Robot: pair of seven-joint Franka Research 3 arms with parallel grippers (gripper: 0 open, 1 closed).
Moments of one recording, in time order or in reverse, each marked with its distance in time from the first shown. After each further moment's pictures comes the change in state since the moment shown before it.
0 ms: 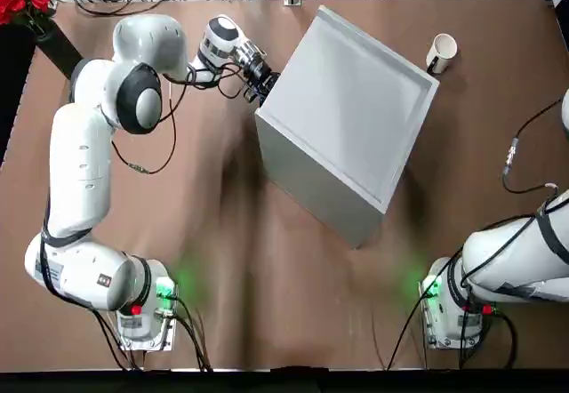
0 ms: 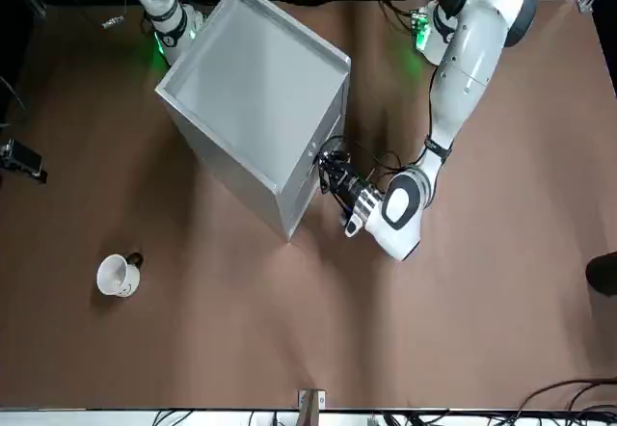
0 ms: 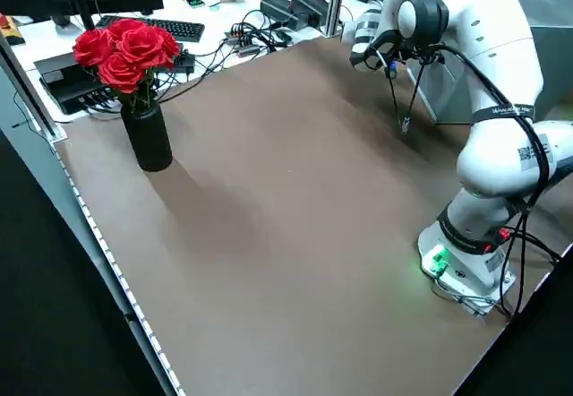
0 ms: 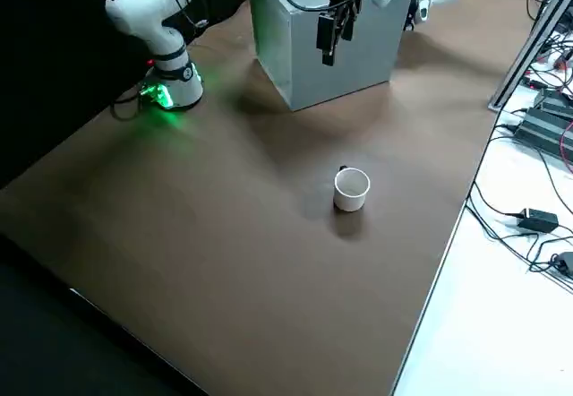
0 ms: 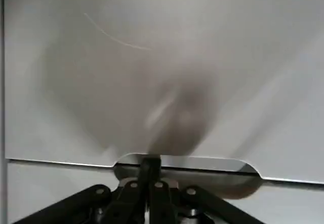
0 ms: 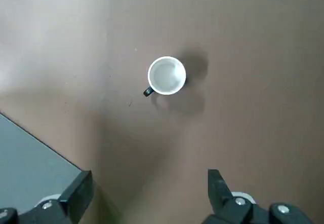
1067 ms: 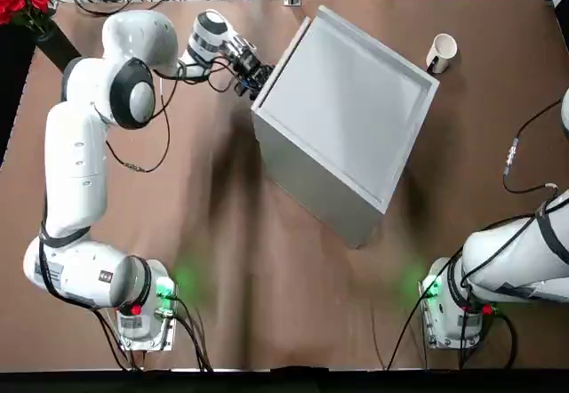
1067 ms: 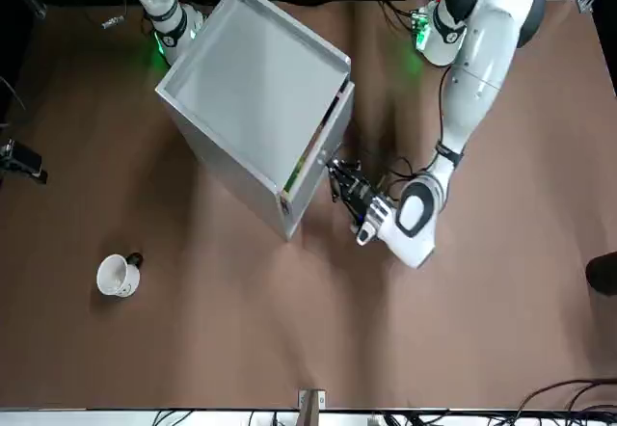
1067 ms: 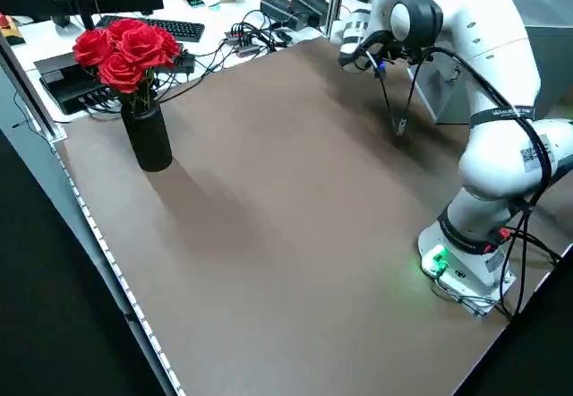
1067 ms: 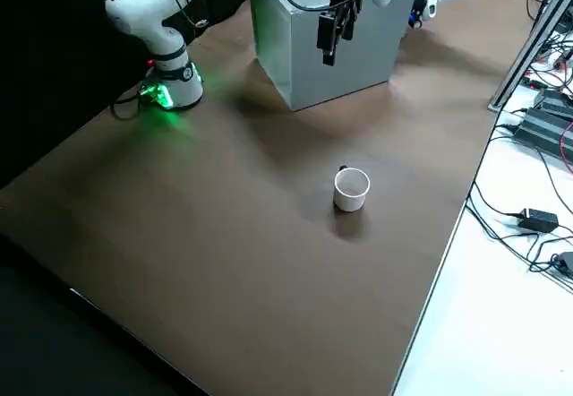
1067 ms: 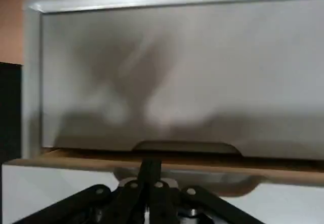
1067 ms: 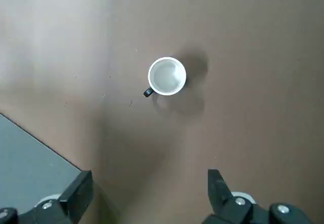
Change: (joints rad) left arm 0.088 0.000 -0.004 0.008 0.035 -0.031 0.006; right arm 0.001 0.000 0.001 0.000 0.000 0.002 0.000
